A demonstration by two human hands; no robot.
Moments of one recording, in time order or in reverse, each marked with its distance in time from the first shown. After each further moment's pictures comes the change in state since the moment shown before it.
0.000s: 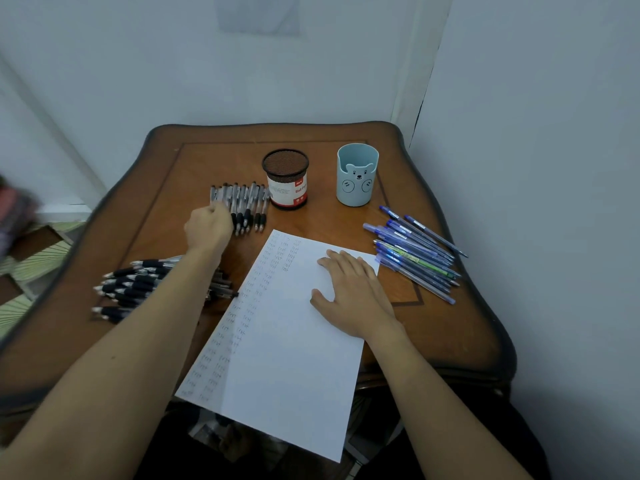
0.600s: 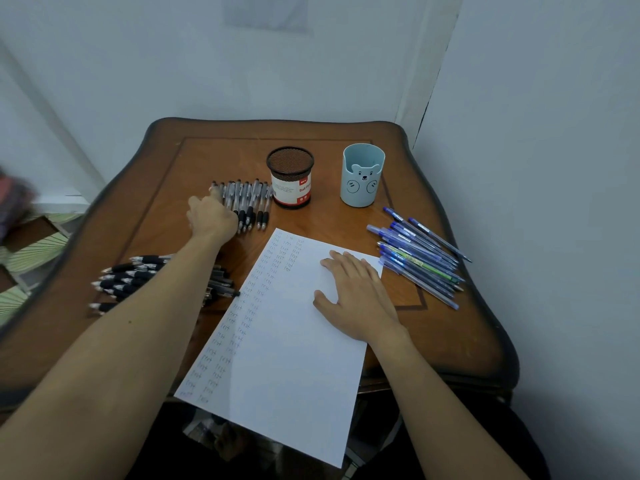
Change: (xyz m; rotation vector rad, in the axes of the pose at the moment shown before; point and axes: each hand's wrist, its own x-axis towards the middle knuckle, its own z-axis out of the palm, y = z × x) left_hand 0.025 0.003 0.001 0.385 -0.106 0.069; right_hand 0.002 0.002 0.001 -0.007 -0.008 0.007
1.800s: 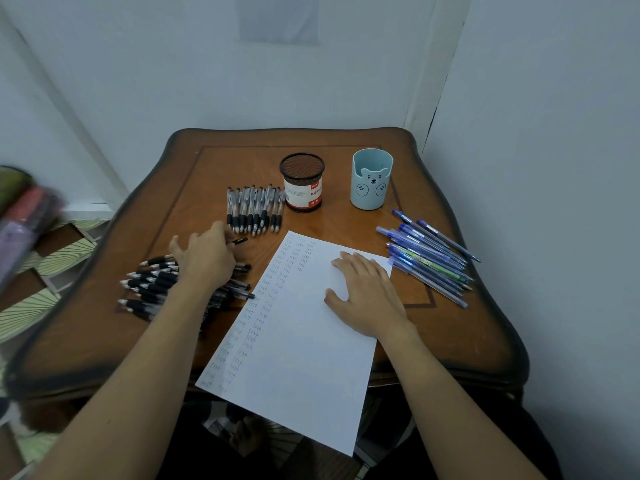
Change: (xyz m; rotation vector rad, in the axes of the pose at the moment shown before) left_hand -0.054 -0.044 -0.022 0.342 0.039 0.162; right_hand -0.002 -0.003 -0.001 0.001 0.015 0.001
